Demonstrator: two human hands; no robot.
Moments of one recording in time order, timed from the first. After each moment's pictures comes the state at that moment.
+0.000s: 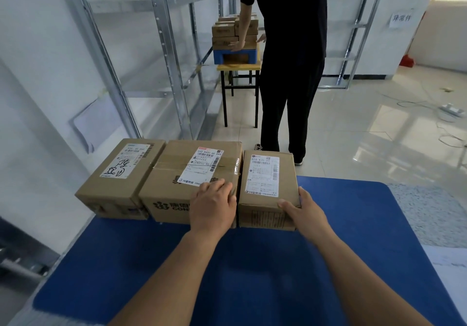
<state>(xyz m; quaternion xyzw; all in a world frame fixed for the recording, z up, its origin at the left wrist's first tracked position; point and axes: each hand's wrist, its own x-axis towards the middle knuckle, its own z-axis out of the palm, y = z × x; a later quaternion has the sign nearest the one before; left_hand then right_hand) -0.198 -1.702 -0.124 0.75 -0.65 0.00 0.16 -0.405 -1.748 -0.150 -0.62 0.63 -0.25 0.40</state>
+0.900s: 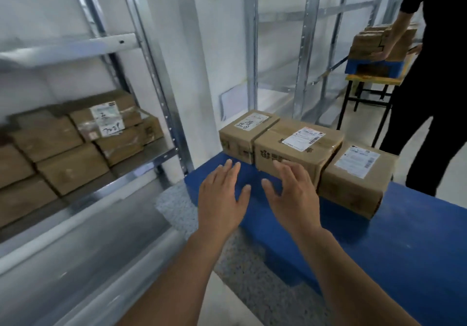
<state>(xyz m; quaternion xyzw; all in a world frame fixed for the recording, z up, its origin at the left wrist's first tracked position) -0.205 -1.462 -0.085 0.86 -0.43 0.09 0.26 -0.316 -1.566 -0.081 -0.86 0.31 -0.38 0.18</state>
